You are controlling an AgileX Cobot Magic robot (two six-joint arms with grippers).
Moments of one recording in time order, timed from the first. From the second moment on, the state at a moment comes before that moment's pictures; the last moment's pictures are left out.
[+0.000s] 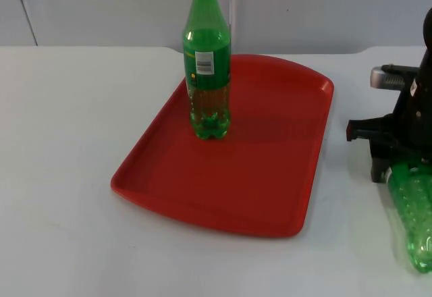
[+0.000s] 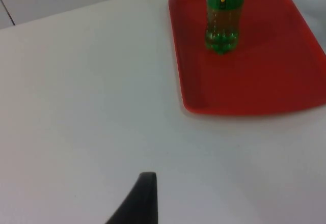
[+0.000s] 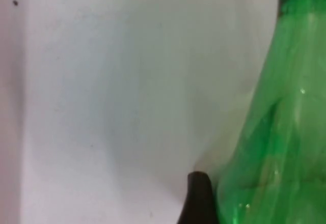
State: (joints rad) right arm 0.31 2.14 -1.30 -0.09 0.69 0.51; left arm -0.34 0.00 -0.50 -0.03 1.08 0.08
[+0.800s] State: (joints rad) right arm 0.33 1.62 -1.29 -0.07 0.28 0.15; left arm -0.34 0.00 -0.50 -0.03 1.08 0.08
